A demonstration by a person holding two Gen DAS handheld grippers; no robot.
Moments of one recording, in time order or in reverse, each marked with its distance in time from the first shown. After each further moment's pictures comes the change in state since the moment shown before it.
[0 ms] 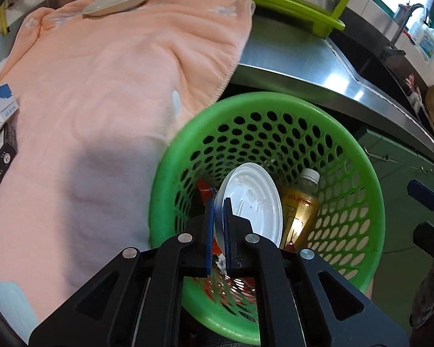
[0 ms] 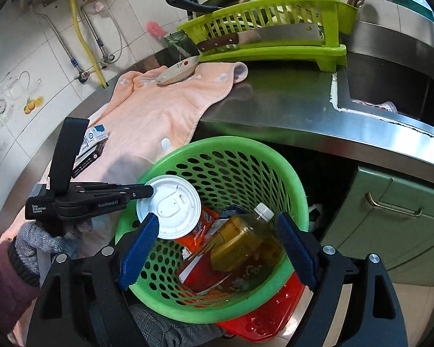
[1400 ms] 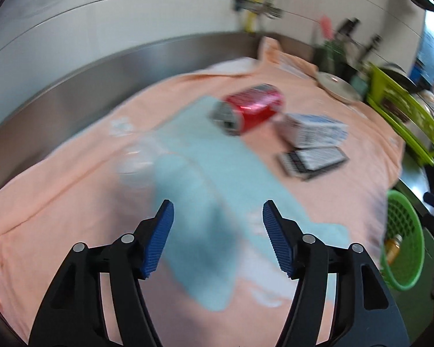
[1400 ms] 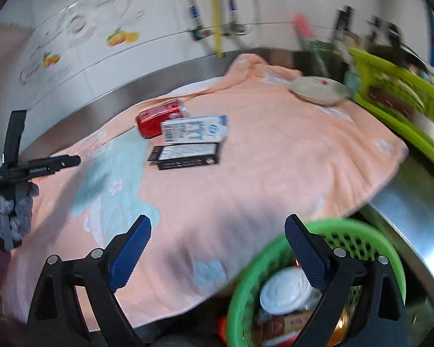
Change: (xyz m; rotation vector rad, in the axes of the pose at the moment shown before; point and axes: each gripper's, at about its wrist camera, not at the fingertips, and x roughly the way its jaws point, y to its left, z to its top) left arm -0.224 0.279 -0.154 -0.515 -0.313 0.390; right arm 0.077 0.218 0.058 -0.489 0.076 0.245
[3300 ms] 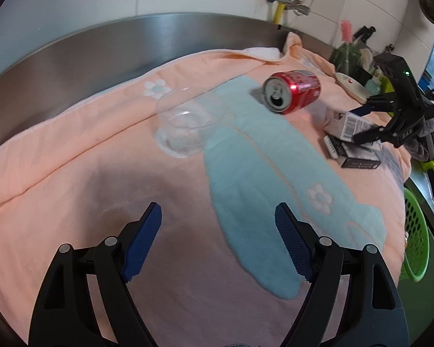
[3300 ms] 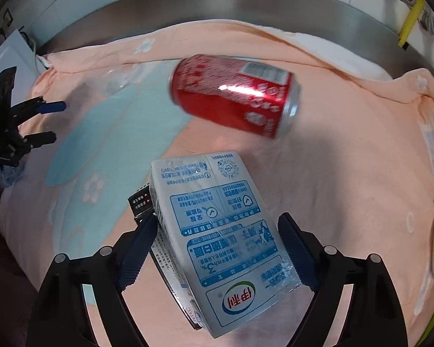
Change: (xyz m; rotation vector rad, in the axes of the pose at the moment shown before) left arm 0.031 0.059 -0.029 -0.039 0.017 -0.054; right arm 0.220 0.059 0.139 -0.609 0.492 0.346
